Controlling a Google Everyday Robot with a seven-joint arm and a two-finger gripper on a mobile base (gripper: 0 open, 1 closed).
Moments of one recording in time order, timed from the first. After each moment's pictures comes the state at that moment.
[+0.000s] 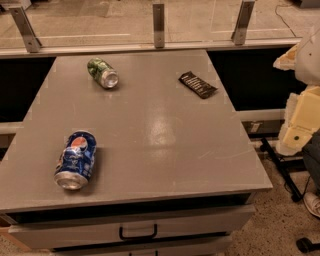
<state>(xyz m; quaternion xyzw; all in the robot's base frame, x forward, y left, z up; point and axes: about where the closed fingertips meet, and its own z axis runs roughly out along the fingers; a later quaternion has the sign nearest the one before) 0.438 -0.217 0.976 -0.60 0.78 -0.03 0.16</state>
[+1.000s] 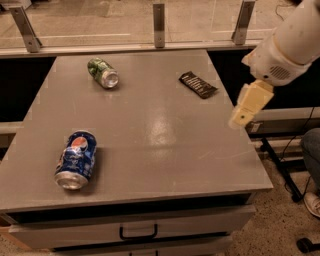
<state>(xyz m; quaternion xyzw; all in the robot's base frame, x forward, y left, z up) 0.538 -0.188 0.931 -0.57 0.78 -0.01 0.24</state>
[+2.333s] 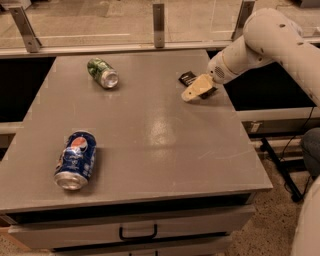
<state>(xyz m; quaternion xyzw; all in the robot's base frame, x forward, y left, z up) 0.721 -0.135 0.835 -0.42 0.84 0.12 0.33</state>
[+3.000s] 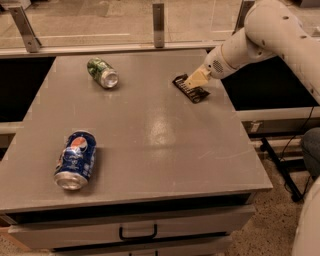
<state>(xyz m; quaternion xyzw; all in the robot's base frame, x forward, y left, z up) 0.714 -0.116 0.855 -0.43 0.83 0.15 0.33</state>
